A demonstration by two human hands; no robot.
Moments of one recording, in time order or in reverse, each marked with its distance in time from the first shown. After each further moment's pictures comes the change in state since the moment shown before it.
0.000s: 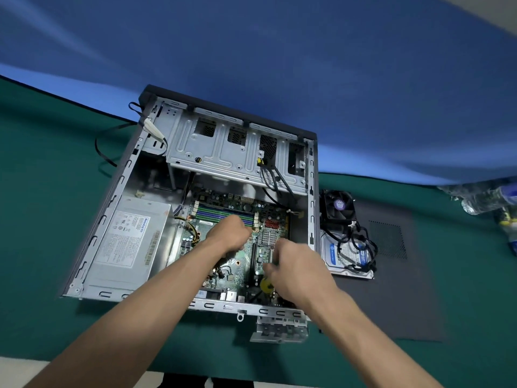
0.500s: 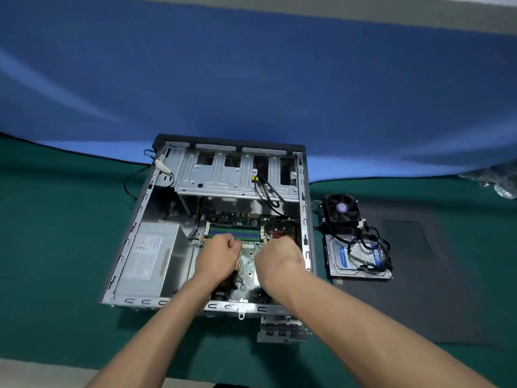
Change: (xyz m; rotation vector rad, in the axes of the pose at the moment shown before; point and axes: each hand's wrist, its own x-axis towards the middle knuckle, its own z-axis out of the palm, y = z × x) left_hand -0.060 -0.001 -0.004 0.106 0.444 0.129; right_hand 0.013 -0.011 0.000 -0.853 -0.128 -0.302
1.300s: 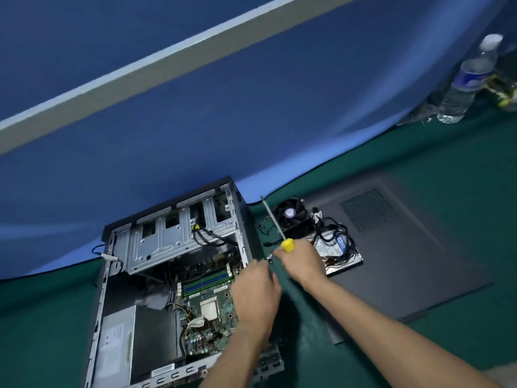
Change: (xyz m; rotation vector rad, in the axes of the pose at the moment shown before) left_hand -0.051 0.135 0.099 0.549 0.171 0.319; right_hand 0.022 0.101 0.147 1.874 0.485 0.523
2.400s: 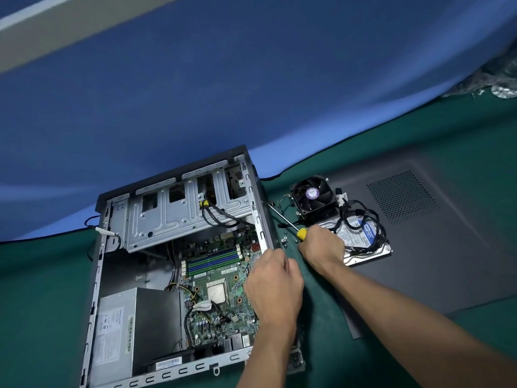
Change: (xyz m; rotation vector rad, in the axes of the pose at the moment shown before) left_hand 0.003 -0.003 0.007 -0.292 0.162 -0.074; right_hand 0.060 0.026 0.041 -0.582 0.088 0.018
